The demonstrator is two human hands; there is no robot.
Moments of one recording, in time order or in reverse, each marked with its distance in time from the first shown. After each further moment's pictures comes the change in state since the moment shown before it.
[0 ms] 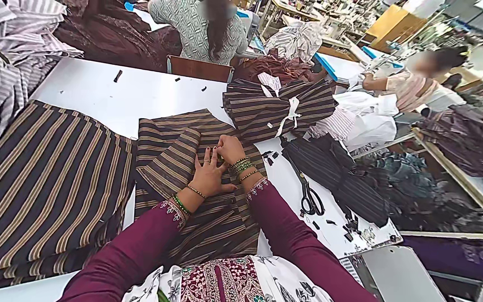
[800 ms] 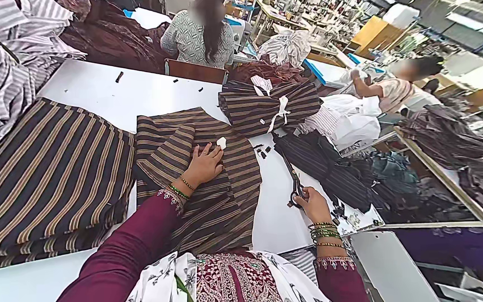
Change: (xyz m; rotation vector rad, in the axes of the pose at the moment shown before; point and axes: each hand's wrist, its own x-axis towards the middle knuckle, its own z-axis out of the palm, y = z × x) left_hand 0.007 -0.023 0.014 -0.043 0.155 0.165; right_hand -0.217 0.218 -0.024 0.016 0.261 0.554
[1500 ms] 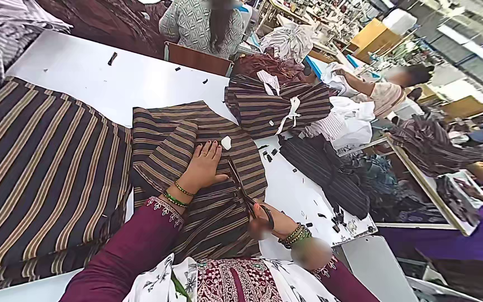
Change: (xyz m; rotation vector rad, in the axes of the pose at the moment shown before) left_hand -0.006 -0.017 -0.005 0.008 -0.043 -0.011; right_hand -0.054 -0.112 0.052 0.766 -0.972 -0.198
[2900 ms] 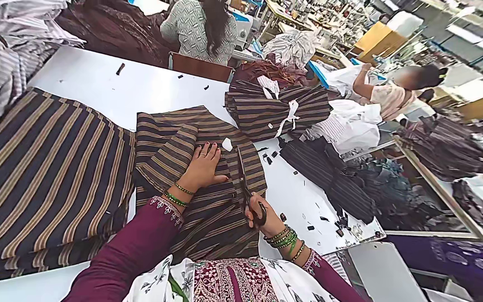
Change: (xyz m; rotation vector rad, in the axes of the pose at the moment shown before) left_hand 0.003 0.001 -0.004 -0.018 -0.010 -0.038; right_hand 0.018 0.012 0.017 0.202 0.222 -0.315
